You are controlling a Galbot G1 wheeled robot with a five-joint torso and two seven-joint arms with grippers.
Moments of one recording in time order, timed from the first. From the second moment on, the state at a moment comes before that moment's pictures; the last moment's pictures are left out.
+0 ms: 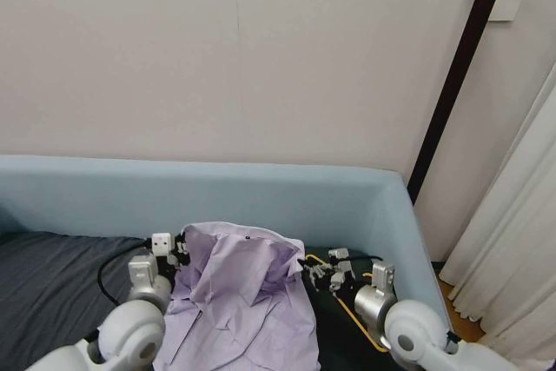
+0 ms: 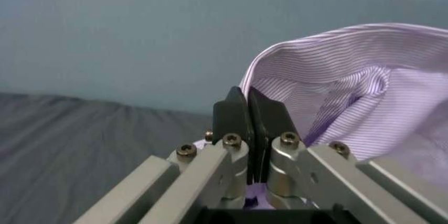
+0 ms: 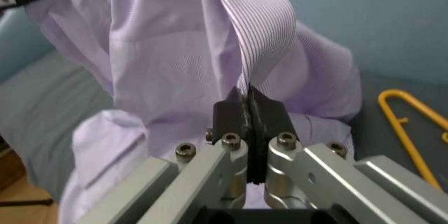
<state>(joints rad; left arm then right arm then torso) 0.99 -0.75 0.05 -1.93 -0.90 0.10 -0.70 -0.82 0.84 -0.26 1.75 1.01 -0.16 0.06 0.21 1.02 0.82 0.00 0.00</state>
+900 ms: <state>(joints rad) 0.79 -0.91 0.20 -1.66 -0.91 0.09 -0.69 -0.67 0.86 -0.27 1.47 1.01 -0.14 0.03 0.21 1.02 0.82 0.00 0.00</state>
